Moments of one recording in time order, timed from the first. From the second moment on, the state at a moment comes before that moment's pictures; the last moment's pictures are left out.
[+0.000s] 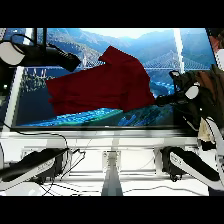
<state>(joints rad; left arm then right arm) -0.21 -1.17 1.35 1.23 -1.03 -1.17 -0.04 -1.12 0.73 -1.29 0.96 1.26</state>
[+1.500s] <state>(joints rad) 0.49 -1.26 0.86 1.16 -1.24 -1.29 -0.04 -1.38 0.93 -1.23 0.92 1.16</state>
